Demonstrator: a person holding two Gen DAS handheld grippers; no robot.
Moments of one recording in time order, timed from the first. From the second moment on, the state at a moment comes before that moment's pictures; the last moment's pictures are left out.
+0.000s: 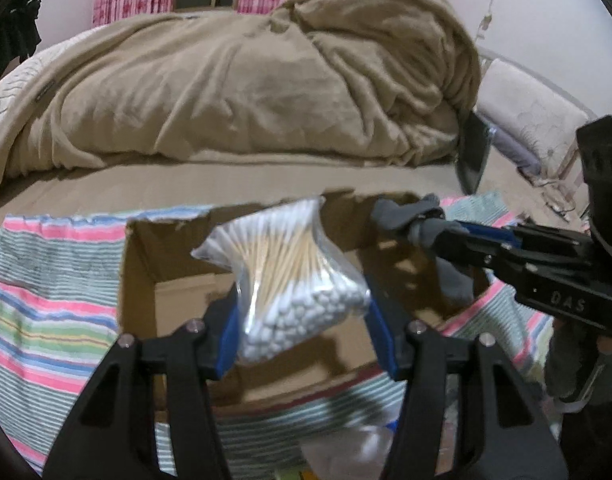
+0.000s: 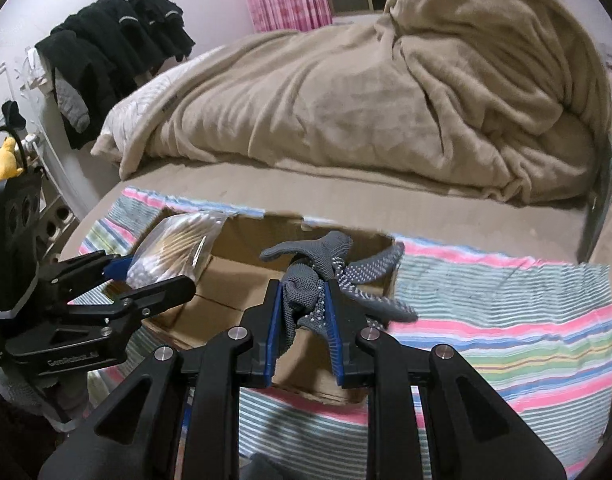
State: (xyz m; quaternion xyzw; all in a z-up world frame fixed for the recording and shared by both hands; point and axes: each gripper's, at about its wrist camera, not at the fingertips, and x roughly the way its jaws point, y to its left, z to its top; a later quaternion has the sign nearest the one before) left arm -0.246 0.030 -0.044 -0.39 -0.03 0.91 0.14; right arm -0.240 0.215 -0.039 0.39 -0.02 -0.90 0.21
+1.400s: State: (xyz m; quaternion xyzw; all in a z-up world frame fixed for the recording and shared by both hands) left arm -0.097 0.002 0.031 -0.33 -0.09 0.93 0.15; right arm -0.112 0.210 0.030 0.33 0.00 -0.92 0.20
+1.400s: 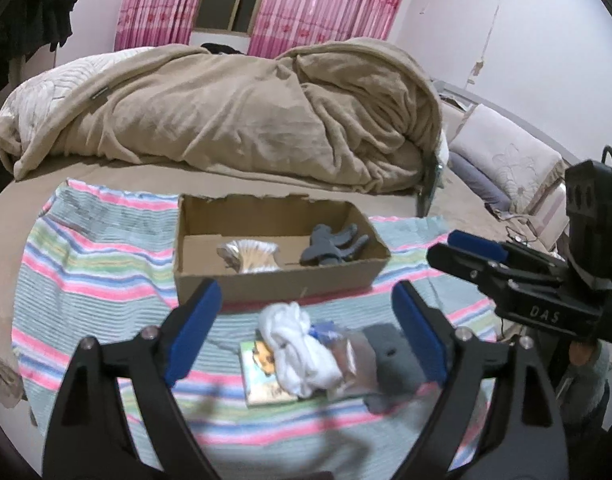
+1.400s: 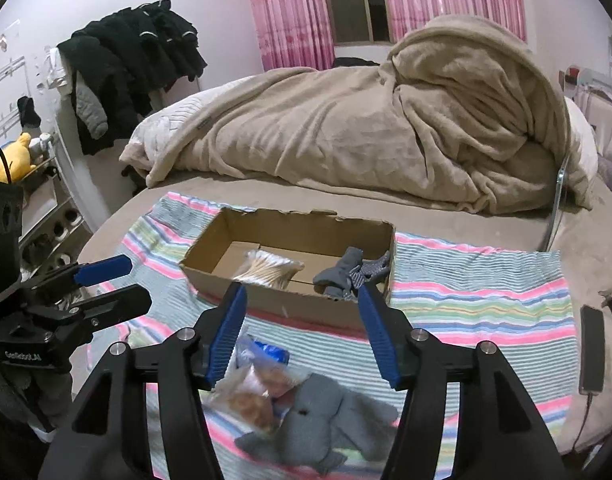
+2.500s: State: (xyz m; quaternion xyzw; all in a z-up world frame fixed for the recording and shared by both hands) left arm -0.105 0.016 -0.055 -0.41 -0.06 0.90 0.10; right arm -0.088 0.213 -0.039 0.40 0.01 -0.90 0.19
